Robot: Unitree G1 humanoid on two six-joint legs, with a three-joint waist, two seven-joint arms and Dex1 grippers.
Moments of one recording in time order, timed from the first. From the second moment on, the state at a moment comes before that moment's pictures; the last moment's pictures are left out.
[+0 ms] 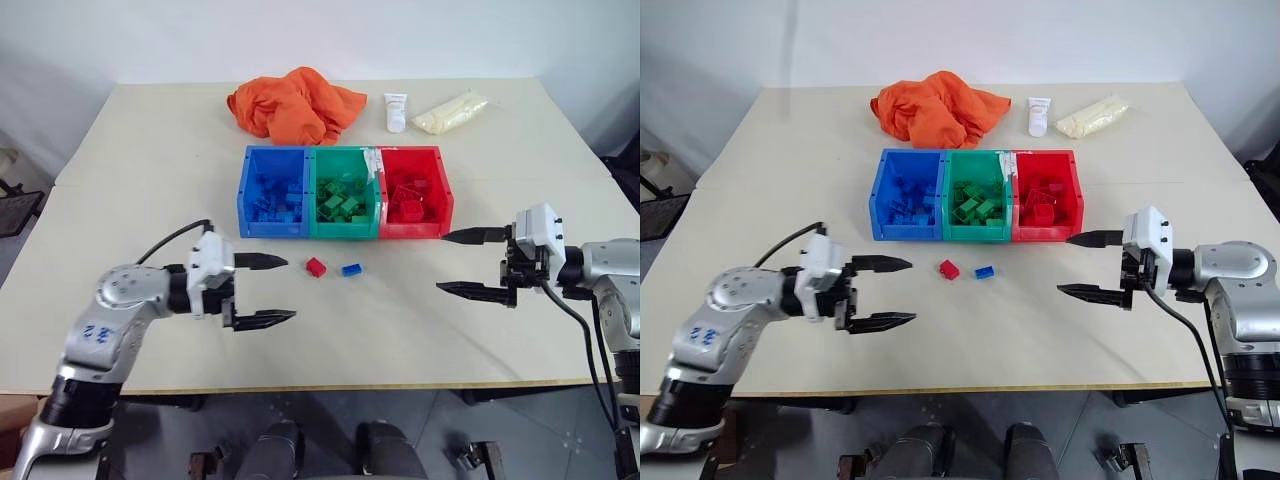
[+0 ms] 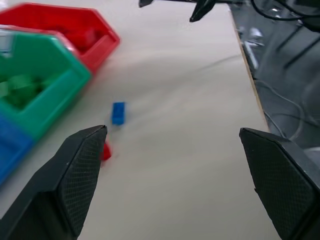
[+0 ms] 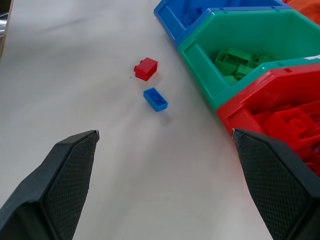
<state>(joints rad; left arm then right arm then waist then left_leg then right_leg) -0.42 0.64 -0.07 -0.13 -0.43 0.33 -1.10 -0.39 -0.85 -0.14 0.07 0.44 0.18 1.35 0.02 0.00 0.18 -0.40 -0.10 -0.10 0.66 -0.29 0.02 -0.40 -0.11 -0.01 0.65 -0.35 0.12</state>
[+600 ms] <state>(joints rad) -0.80 0.31 -0.32 0.38 -0.13 0.24 -1.01 -0.02 -0.85 -0.35 -0.25 0.52 0.27 1.15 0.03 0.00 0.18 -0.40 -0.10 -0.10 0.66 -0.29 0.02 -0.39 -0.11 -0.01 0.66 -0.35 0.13</state>
